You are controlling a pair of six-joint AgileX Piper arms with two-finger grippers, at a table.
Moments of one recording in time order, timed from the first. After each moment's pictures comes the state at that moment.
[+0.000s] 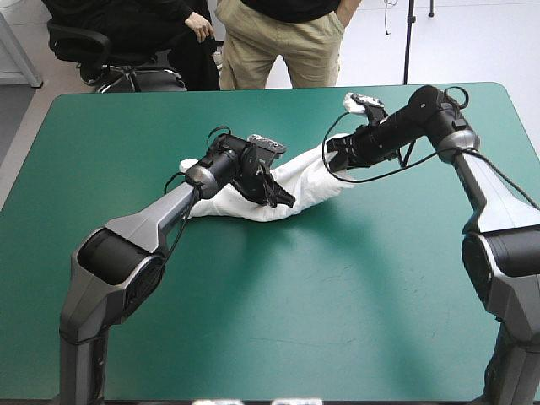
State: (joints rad) left arm -0.56 2.12 -1.77 -0.06 0.93 0.03; right arm 0.14 1.99 -1.82 0.65 1.19 -0.29
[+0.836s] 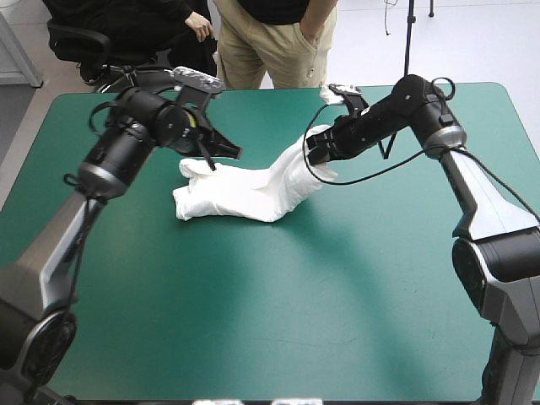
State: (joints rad) left arm -0.47 1.68 -1.80 0.12 1.12 -0.01; right arm 0.23 1.98 -1.92 0.66 1.22 -0.32
